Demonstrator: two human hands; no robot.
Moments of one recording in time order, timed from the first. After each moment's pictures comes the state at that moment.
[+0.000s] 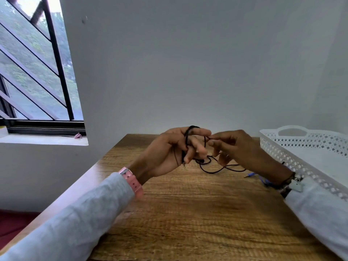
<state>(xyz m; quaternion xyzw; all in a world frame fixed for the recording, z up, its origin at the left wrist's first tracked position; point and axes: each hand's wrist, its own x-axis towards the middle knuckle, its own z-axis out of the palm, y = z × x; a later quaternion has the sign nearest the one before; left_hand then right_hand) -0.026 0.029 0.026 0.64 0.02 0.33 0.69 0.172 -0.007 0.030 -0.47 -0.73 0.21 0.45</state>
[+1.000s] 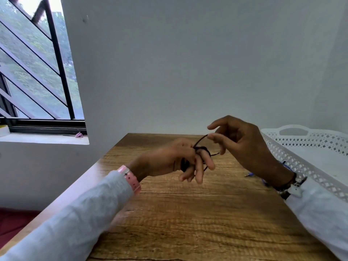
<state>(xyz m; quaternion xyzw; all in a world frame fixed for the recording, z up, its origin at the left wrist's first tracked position) -0.030 0.027 0.029 0.77 0.08 0.16 0.61 0.163 -0.015 0.035 -0.38 -0.75 0.09 0.54</state>
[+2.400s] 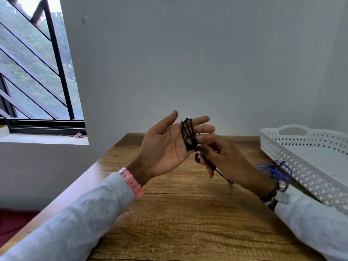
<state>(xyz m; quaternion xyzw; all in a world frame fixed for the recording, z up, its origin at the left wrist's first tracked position) -0.026 0.026 0.032 0.54 -0.03 0.32 0.78 0.141 -0.012 0.013 -0.41 -0.73 0.26 0.47</state>
